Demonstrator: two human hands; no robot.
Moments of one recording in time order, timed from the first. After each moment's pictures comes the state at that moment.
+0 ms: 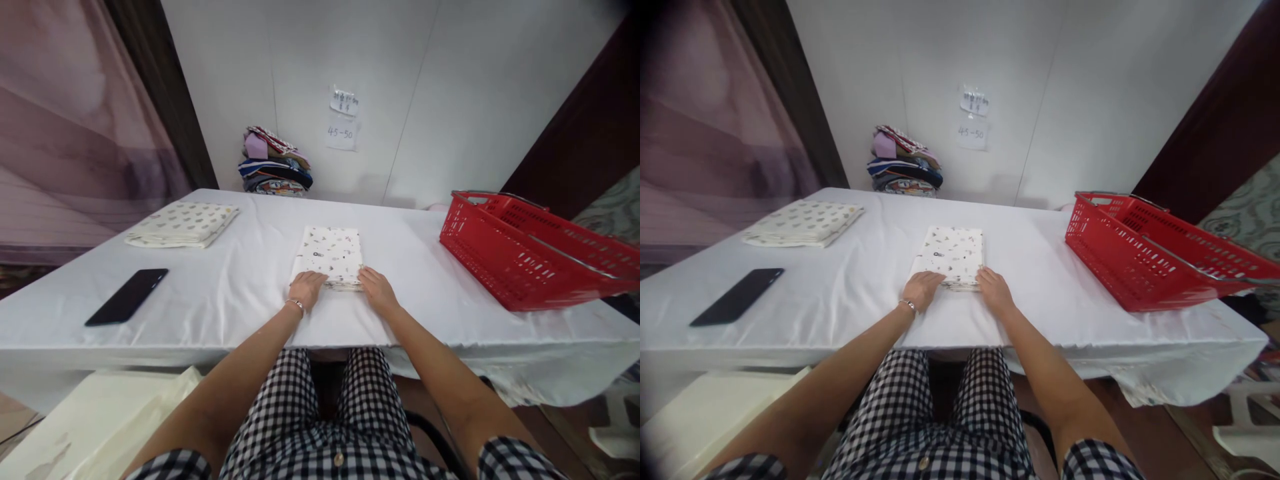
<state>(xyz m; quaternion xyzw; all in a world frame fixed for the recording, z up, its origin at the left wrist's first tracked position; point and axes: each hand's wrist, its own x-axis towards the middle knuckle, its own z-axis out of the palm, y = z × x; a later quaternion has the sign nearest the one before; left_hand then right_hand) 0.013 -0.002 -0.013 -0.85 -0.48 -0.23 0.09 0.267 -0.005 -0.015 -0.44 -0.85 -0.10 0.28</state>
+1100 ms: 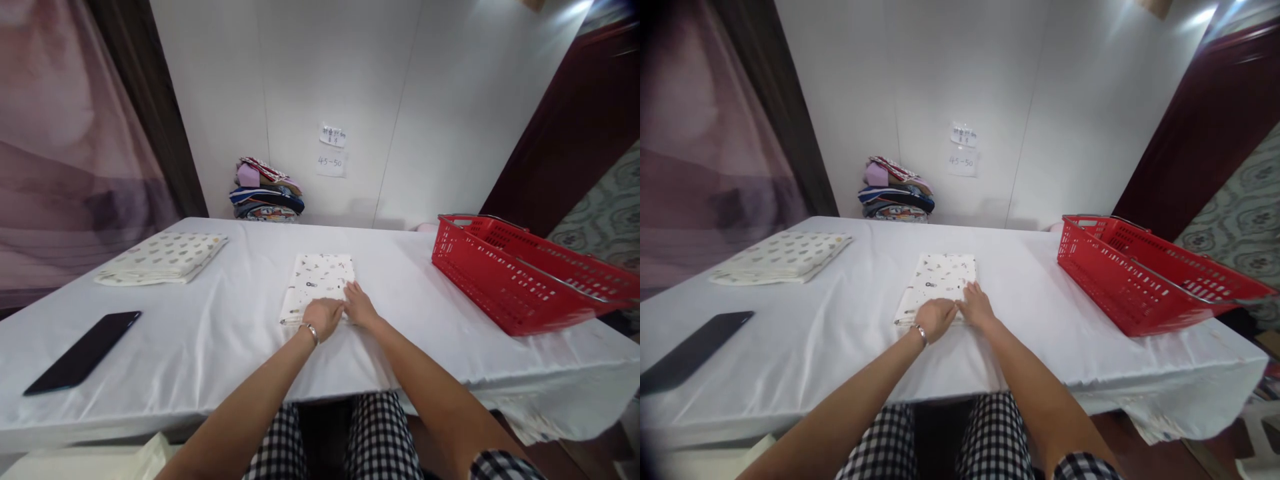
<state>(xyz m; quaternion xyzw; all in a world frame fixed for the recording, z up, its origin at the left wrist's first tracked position) 0.065 0.007 0.025 -0.86 -0.48 -0.19 0.00 0.226 0.048 -0.009 -0.55 -0.80 0.07 0.23</state>
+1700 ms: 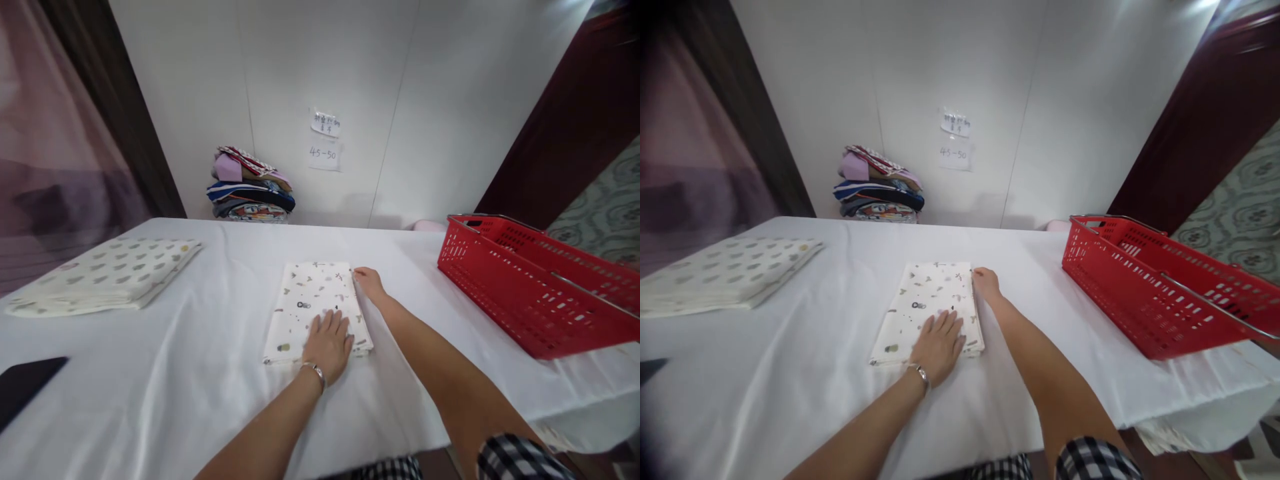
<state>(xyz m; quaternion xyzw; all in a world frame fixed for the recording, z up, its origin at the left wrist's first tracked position) 0.088 0.022 -0.008 -0.85 -0.50 -0.16 0.01 0.257 0.167 0.016 -0.67 -0.60 0.20 0.38</state>
